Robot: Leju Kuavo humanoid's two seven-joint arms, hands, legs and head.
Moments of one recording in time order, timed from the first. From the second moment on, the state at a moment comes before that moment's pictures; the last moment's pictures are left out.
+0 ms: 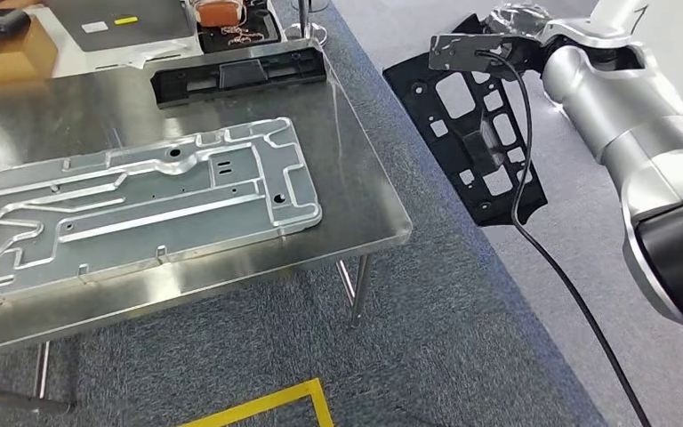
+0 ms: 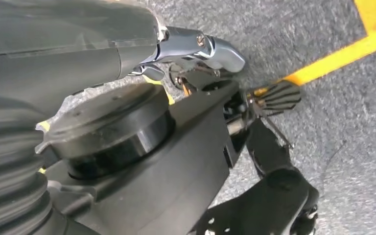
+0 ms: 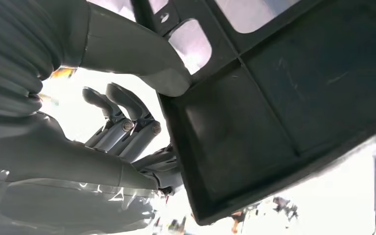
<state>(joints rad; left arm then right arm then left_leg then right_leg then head) -0.11 -0.20 1.02 -0.18 -1.15 -0.36 -0.23 -1.55 -0.31 0.95 -0.52 0.56 0.23 -0.10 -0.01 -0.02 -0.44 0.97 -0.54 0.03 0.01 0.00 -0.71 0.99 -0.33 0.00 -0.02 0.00</state>
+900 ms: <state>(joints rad) -0.12 -0.19 1.00 -0.18 -1.19 -0.36 -0.24 -1.70 -0.13 0.97 -0.51 0.75 0.26 -0.06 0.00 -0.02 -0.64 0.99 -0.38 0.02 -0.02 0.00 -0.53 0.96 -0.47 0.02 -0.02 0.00</state>
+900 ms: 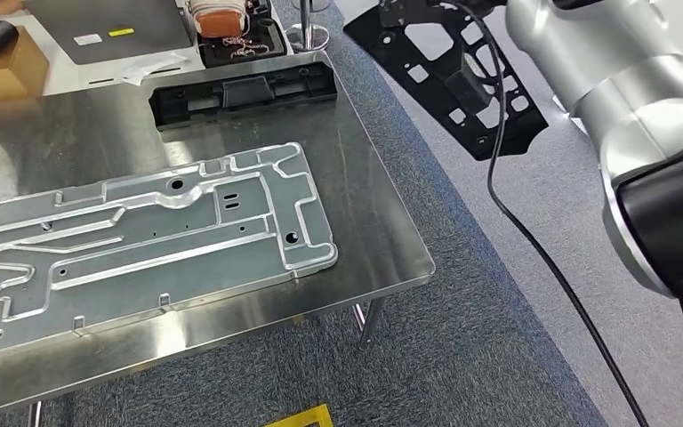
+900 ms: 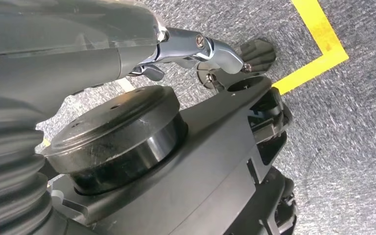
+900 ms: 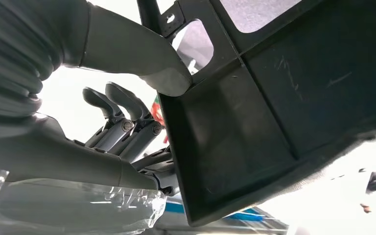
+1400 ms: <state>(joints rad) -0.14 -0.19 0.99 -0.18 -1.19 -0.34 -0.24 -1.73 0.10 0.98 -0.45 0.72 0.25 -0.09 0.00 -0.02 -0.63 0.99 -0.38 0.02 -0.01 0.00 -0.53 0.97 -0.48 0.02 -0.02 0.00</state>
